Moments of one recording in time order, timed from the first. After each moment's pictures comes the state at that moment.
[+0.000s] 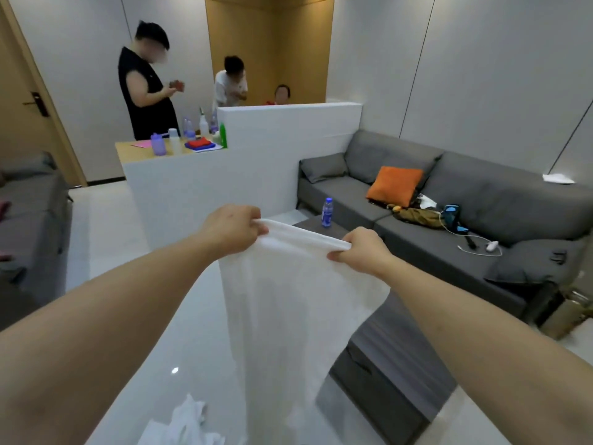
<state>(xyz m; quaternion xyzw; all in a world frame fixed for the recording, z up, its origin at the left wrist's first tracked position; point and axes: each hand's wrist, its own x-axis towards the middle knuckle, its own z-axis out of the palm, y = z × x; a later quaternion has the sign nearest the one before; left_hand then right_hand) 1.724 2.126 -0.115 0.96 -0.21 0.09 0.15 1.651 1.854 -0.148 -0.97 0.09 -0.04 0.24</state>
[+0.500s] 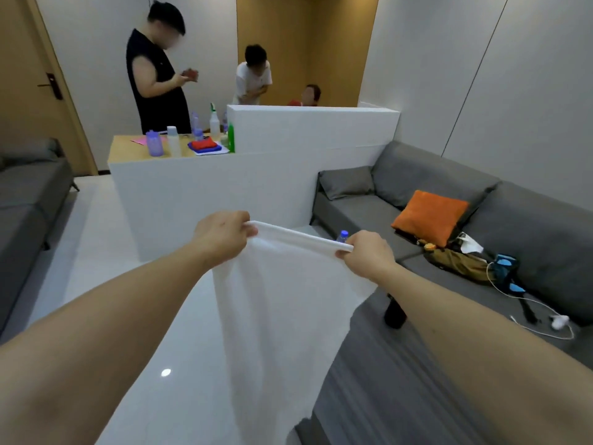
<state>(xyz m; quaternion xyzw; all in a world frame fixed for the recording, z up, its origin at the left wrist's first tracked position) 2.059 2.008 -0.143 0.97 -0.09 0.14 0.15 2.013 1.718 -0.147 -0.99 0.07 -0.04 0.14</state>
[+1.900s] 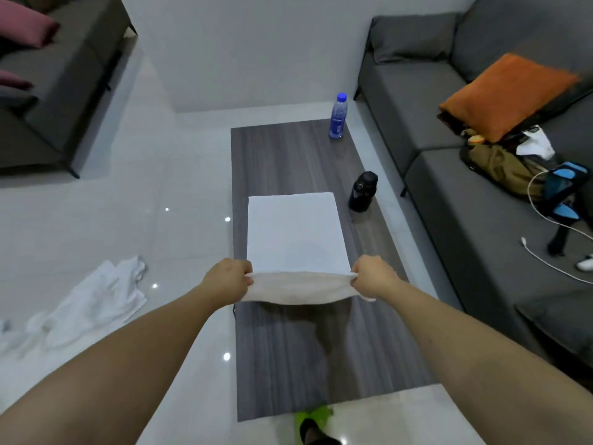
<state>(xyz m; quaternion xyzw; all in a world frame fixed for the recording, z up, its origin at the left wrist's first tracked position) 1.823 1.585 -0.424 0.96 0.10 -0.21 0.15 1.908 1.285 -0.422 -0.94 -0.07 0.31 0.09</state>
